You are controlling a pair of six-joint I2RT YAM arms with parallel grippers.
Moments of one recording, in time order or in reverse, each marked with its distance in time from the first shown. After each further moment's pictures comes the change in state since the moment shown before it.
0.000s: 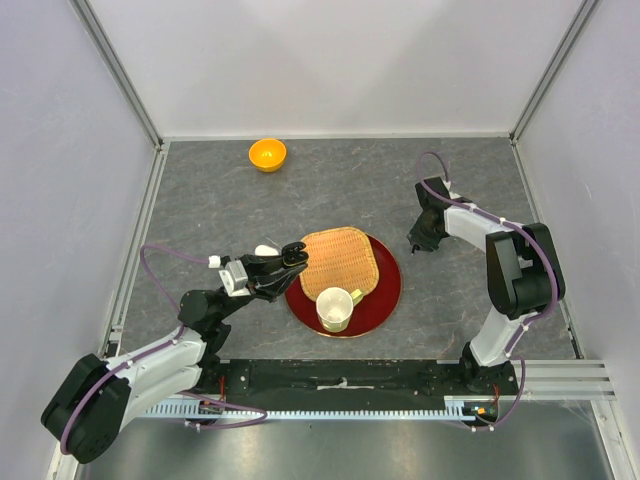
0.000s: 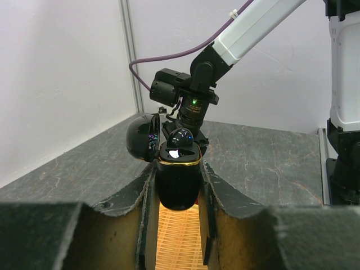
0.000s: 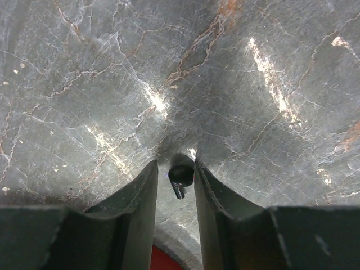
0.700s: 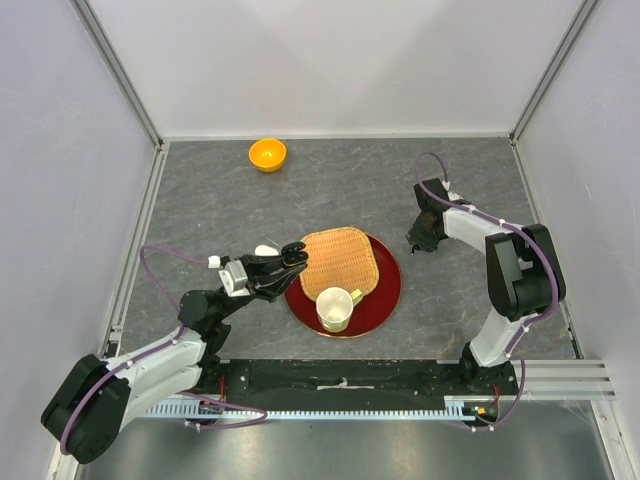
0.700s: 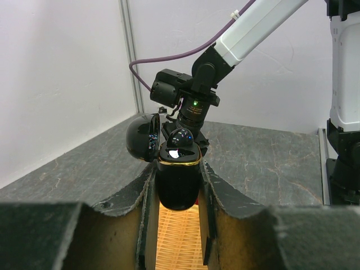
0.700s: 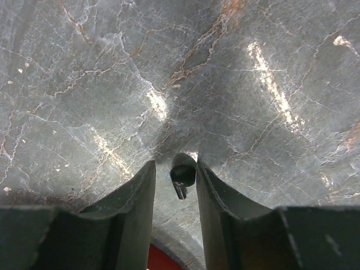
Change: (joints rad) left arm 0.000 -0.003 0.000 0.000 0.000 0.000; right arm 0.013 -0.008 -0.016 0.020 0.010 -0.001
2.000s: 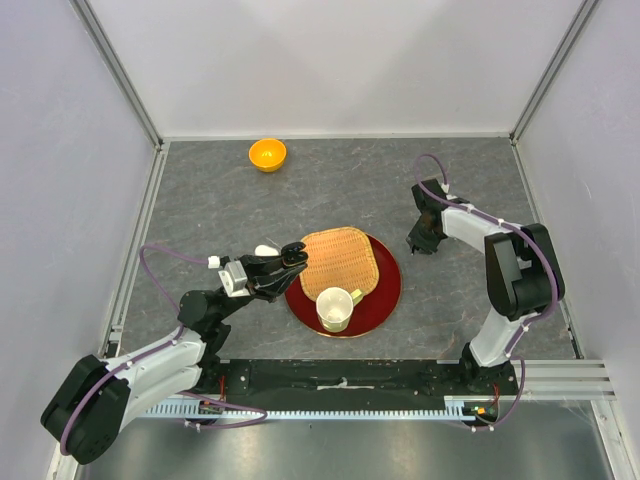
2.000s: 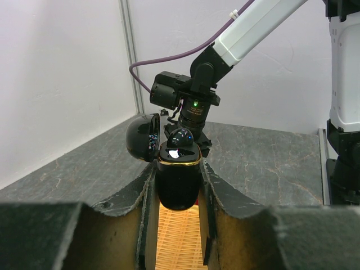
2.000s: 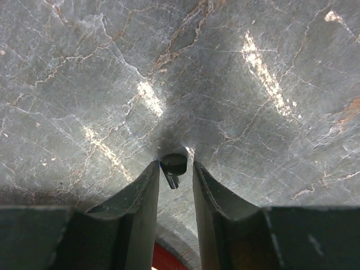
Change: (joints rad) left arm 0.000 -0.004 -0.001 0.000 0.000 0.000; right arm 0.007 0.000 0.010 -0.063 0.018 0.028
